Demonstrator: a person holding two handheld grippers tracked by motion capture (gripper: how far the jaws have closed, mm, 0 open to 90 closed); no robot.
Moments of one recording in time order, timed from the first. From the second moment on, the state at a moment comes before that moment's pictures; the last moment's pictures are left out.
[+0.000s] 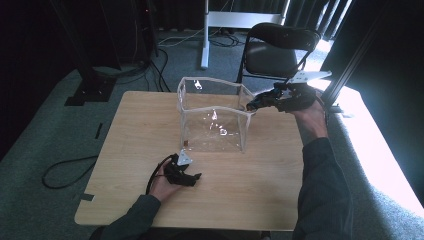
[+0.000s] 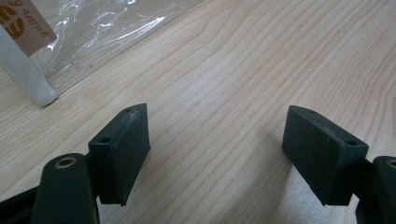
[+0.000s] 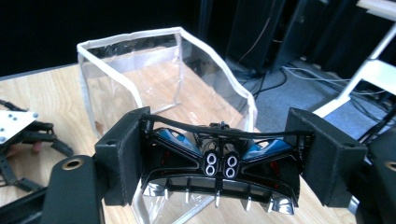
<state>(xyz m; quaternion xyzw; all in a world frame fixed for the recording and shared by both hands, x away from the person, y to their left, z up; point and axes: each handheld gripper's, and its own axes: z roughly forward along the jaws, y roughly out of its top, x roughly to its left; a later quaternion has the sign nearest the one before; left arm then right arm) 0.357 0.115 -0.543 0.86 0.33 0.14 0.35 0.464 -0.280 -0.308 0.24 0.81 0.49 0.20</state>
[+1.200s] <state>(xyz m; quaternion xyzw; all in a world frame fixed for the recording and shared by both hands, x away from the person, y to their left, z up) 0.357 0.114 -0.543 0.86 0.33 0.14 0.35 0.505 -0.256 -0.358 0.27 0.83 0.47 0.14</state>
